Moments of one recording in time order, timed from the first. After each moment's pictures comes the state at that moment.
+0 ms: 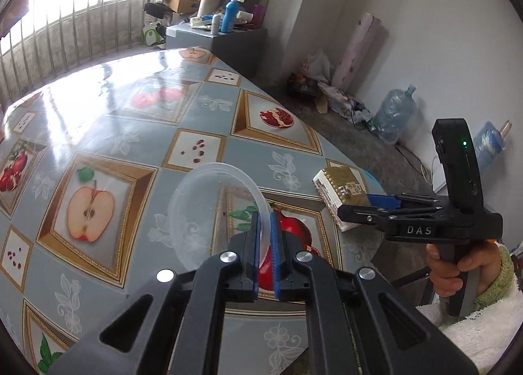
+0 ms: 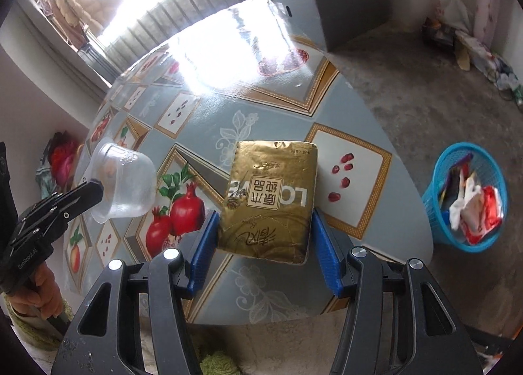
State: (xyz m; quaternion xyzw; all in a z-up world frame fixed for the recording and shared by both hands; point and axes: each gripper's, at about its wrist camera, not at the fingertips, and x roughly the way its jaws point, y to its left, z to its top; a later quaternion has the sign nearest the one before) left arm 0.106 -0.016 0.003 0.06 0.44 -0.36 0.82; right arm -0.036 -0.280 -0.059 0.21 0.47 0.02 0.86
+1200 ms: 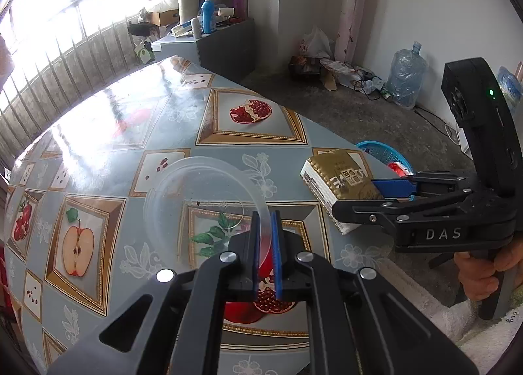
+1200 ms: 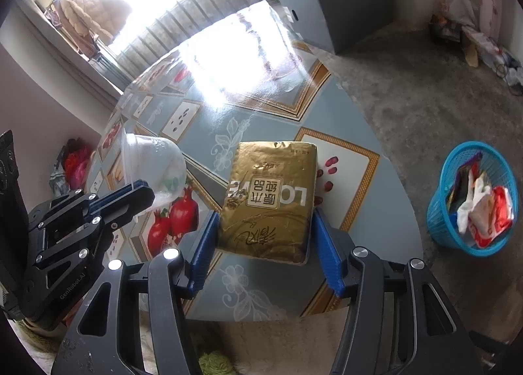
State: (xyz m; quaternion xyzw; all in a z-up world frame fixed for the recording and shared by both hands) left arm 0.090 -0.093 -0.015 0.18 0.41 -0.34 0.83; right arm -0.060 -0.312 -0.059 0.23 0.45 0.05 0.86
